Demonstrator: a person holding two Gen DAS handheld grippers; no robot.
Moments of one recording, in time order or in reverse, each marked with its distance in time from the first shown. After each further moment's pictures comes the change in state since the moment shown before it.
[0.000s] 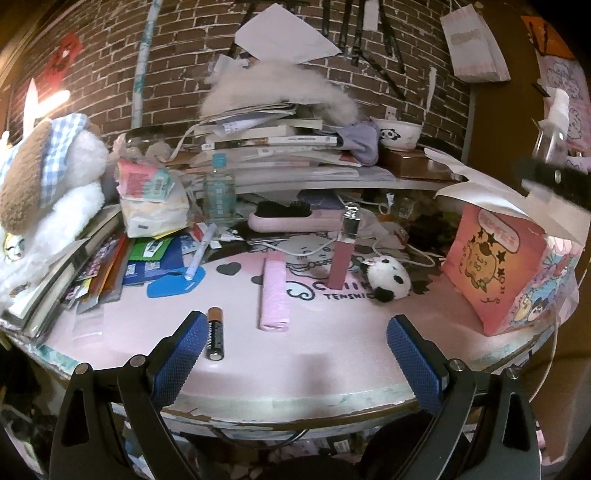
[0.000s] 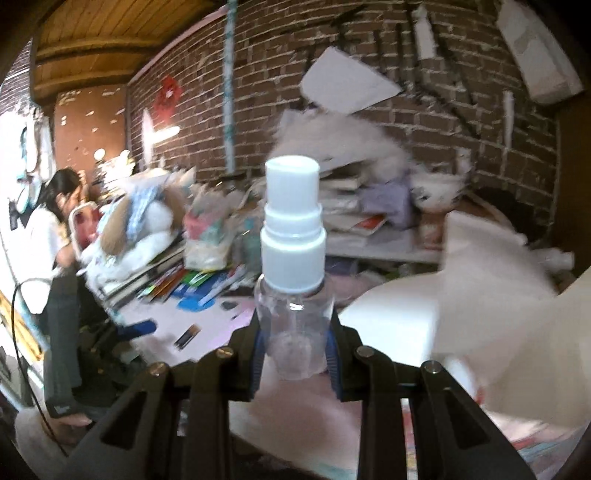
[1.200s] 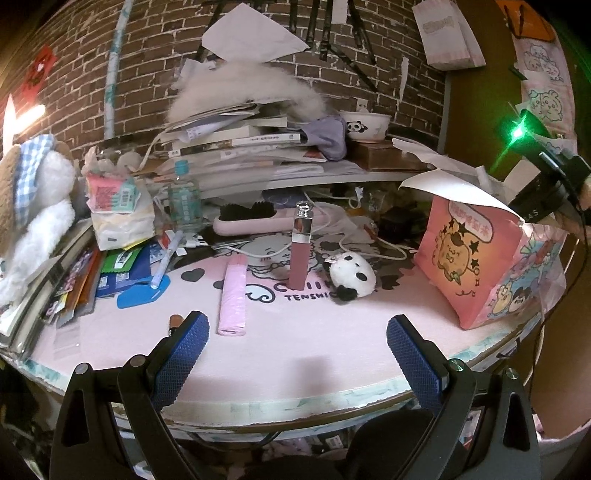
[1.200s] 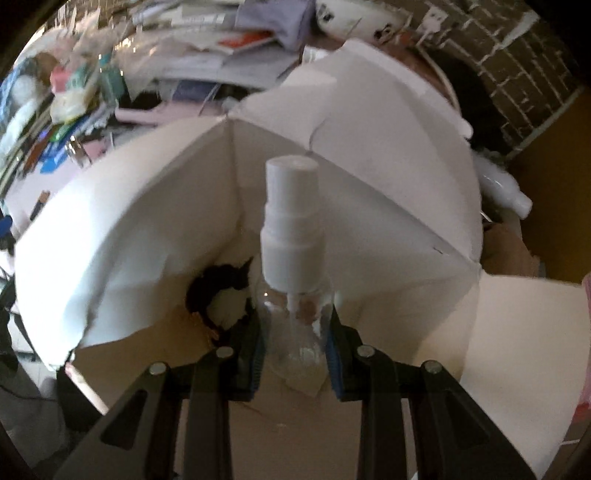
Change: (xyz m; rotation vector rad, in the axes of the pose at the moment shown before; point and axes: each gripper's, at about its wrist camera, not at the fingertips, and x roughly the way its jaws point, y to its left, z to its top) left arm 0.002 -0.030 0.004 0.055 0.010 -0.059; right arm 0.082 -0.140 -0.001 -0.134 0.830 -0.253
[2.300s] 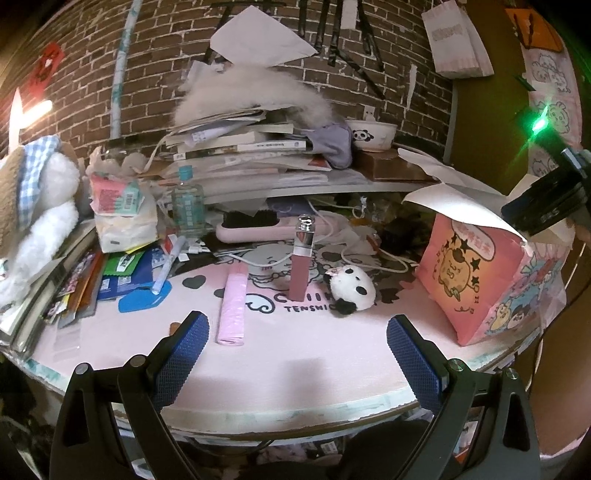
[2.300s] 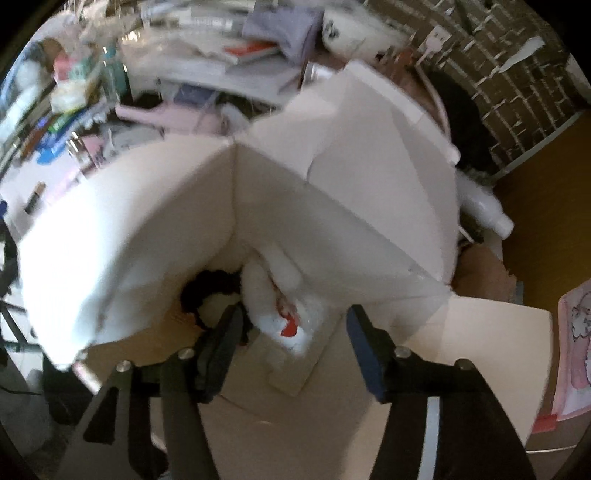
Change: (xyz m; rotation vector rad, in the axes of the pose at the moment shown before) left arm -0.002 -0.002 0.008 -0.033 -0.012 0.019; right arm -0.045 -0.005 -0.013 -0.024 -0.091 -0.067
